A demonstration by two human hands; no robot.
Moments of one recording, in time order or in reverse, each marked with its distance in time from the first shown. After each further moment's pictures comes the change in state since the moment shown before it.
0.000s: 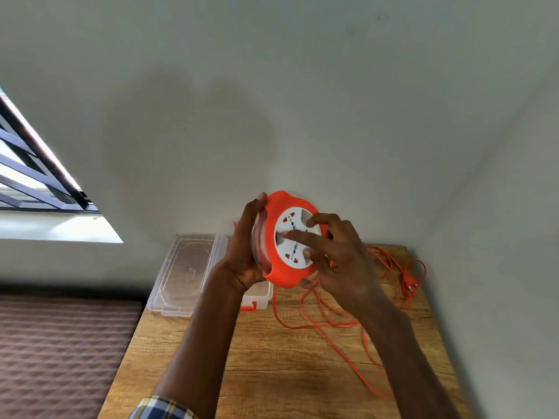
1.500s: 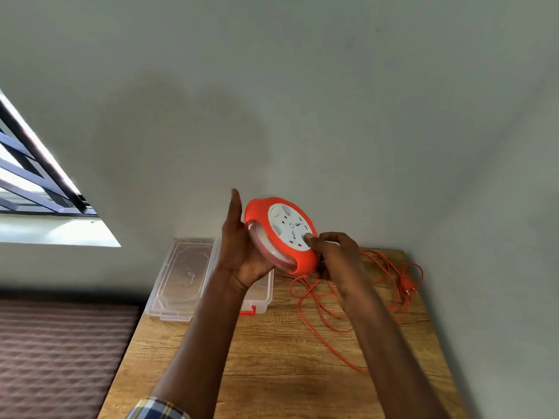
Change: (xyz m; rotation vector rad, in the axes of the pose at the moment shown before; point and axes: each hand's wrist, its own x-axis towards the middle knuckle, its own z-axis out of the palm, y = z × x) left_hand 0.009 0.007 -0.007 -0.287 -0.108 -0.061; right_hand 0.027 0.002 0.020 0.866 0.083 0.986
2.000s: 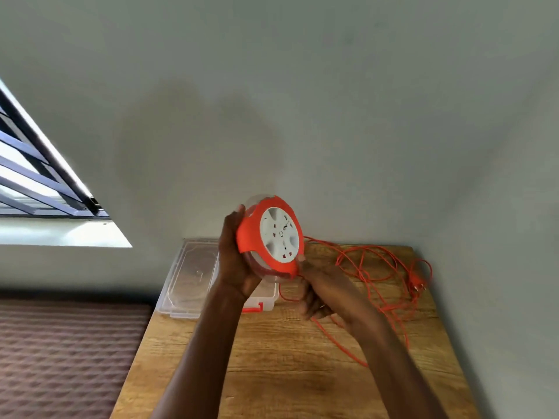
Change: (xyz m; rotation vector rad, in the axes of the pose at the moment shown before) left_hand -0.029 -0.014 0.003 0.227 0.243 0.351; right_hand -0.033 0.027 -0.003 -0.330 -0.345 0.106
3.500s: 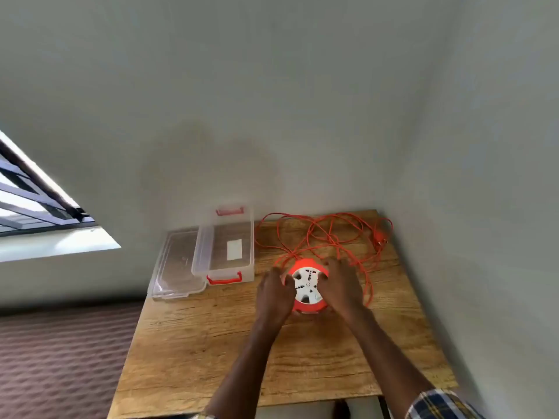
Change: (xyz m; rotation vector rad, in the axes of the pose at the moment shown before) left_hand -0.055 -0.186 -0.021 1.529 0.327 -0.047; right_hand -0.008 0.141 -0.043 -0.627 0.500 -0.088
